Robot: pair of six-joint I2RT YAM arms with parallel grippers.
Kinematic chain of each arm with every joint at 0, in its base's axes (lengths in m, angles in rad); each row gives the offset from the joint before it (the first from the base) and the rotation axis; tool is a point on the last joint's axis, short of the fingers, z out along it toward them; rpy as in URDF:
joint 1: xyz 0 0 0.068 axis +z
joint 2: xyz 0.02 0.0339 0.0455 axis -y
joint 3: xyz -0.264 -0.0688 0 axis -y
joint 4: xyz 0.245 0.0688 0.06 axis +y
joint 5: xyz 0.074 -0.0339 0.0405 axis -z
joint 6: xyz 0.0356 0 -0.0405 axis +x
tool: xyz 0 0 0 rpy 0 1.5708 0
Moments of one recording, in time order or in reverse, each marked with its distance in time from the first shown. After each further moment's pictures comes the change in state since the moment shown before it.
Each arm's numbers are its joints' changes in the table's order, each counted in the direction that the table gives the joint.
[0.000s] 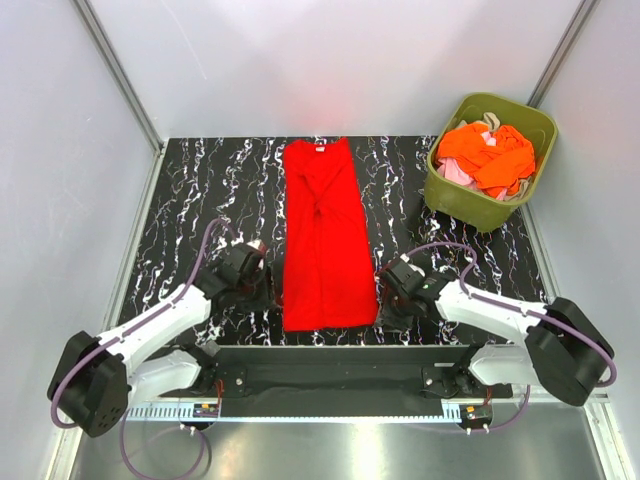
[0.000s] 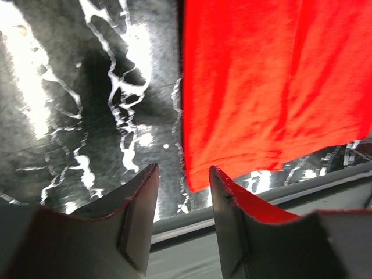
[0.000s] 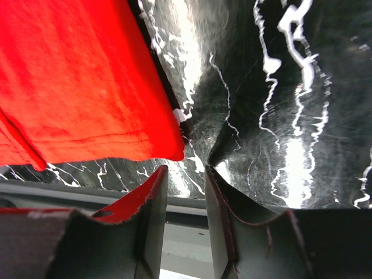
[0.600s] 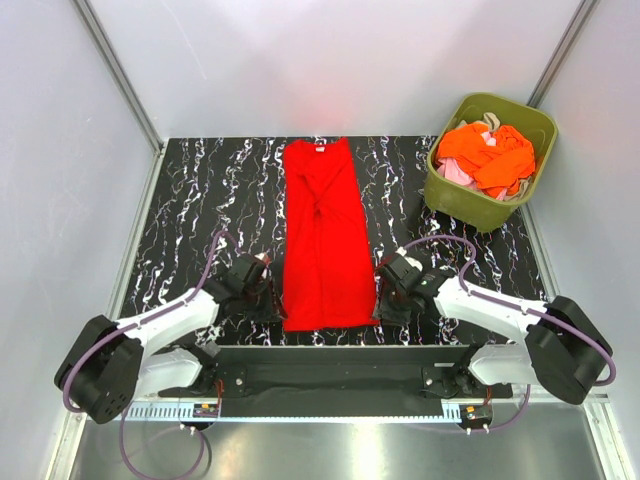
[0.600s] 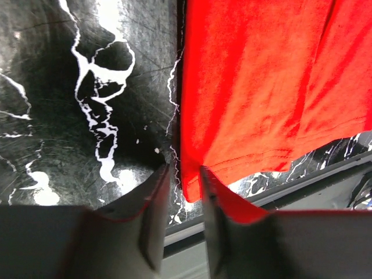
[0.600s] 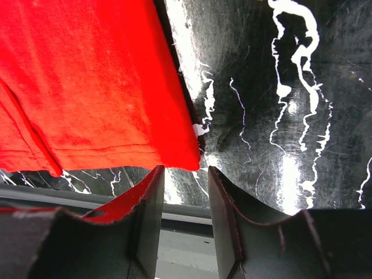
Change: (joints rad) left arm -0.006 -0.073 -0.132 -0.193 0.116 -0.078; right arm 0.001 0.001 0.042 0.002 0.059 -0.035
